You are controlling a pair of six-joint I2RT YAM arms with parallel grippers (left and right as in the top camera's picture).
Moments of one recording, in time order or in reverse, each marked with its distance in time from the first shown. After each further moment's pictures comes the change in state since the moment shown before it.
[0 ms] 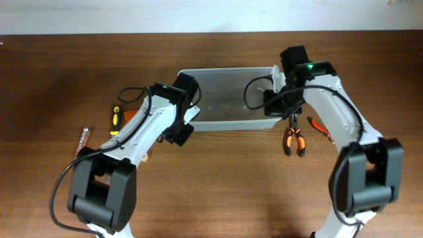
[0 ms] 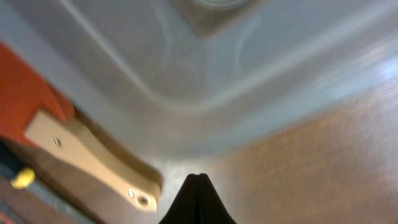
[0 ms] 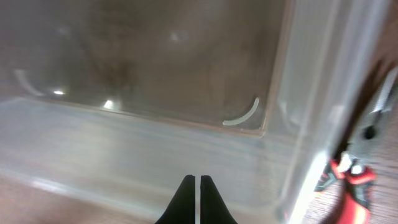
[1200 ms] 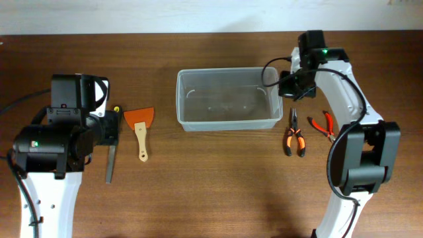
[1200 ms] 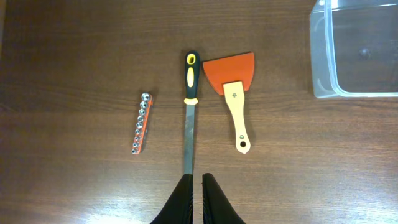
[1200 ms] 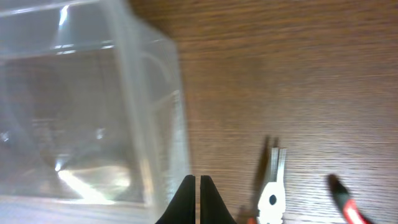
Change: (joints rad) left arm 0.359 -0.630 0.098 -0.162 -0.045 -0.172; right arm -0.105 0.185 0.190 0.047 0.094 0.048
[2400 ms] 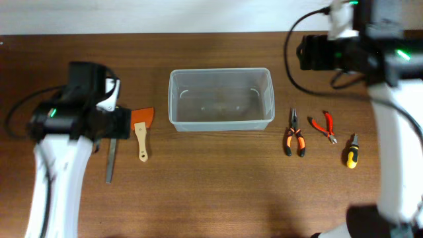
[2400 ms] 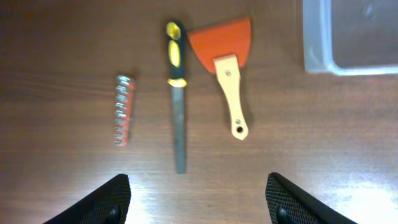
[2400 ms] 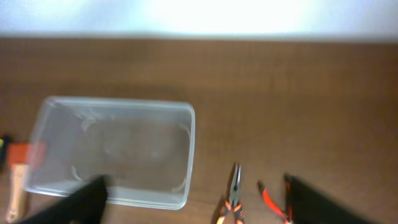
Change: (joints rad) left arm 0.000 0.188 0.000 -0.019 0.040 0.027; right arm 0.003 -0.423 0.376 -0.255 0.051 -0.113
